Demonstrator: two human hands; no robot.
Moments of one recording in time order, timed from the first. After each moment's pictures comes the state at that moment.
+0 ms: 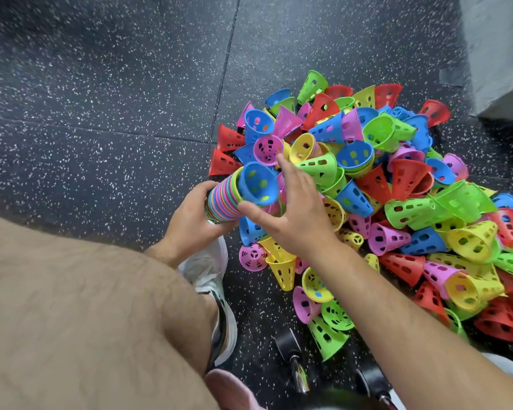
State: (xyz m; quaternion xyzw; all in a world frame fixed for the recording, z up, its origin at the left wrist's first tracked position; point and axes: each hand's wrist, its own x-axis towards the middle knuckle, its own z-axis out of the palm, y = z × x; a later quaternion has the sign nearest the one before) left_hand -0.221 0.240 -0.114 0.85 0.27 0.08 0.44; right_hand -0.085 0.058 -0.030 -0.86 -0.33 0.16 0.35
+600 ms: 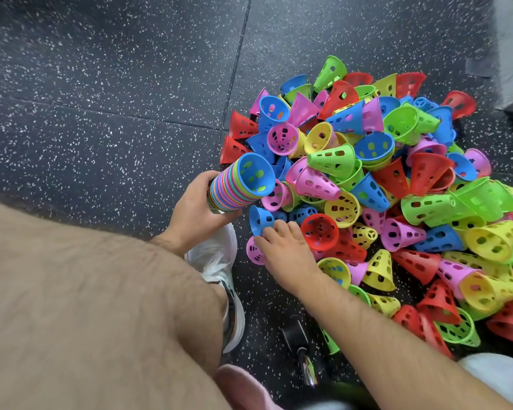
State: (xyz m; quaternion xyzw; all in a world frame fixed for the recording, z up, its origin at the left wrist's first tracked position) left_hand -0.233 0.246 -0.115 0.84 0.29 0.10 0.46; right_hand -0.144 0.035 -0.124 -0.81 -0.57 0.12 -0.02
